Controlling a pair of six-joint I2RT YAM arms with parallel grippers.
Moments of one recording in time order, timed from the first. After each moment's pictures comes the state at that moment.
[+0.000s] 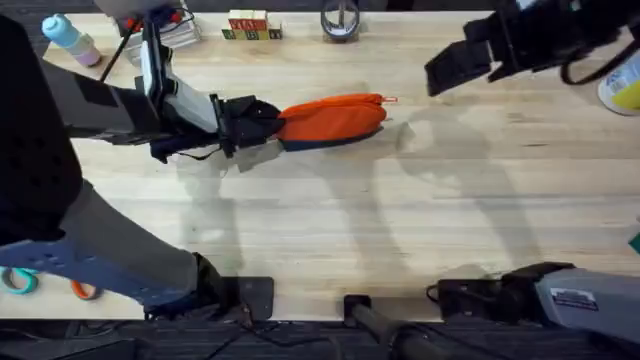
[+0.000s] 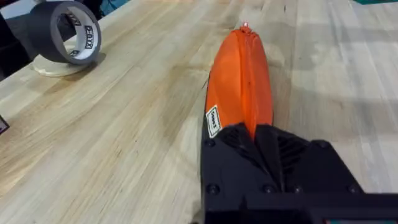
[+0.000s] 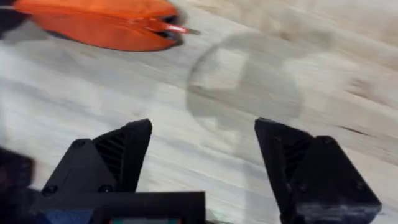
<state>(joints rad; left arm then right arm) 0.29 1.80 0.75 -0.25 1.43 1.28 0.24 1.43 1.55 -1.31 -0.11 -0.02</state>
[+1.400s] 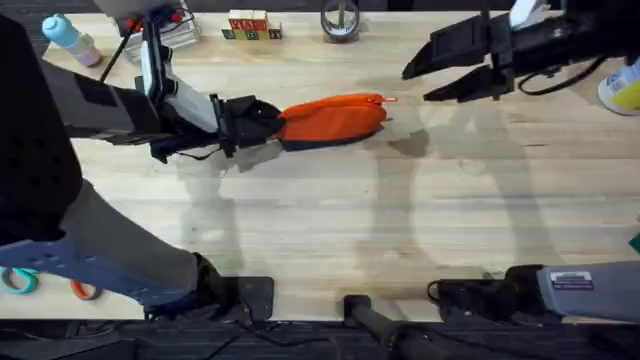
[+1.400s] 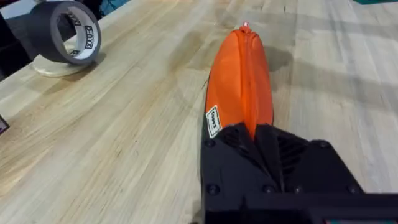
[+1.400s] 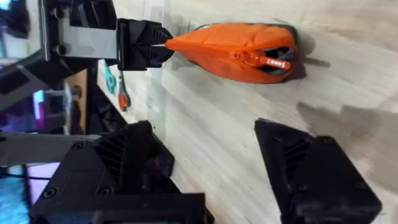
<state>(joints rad) 0.29 1.80 0.75 -0.25 1.43 1.28 -0.03 1.56 1.29 -1.04 -0.93 -0.05</state>
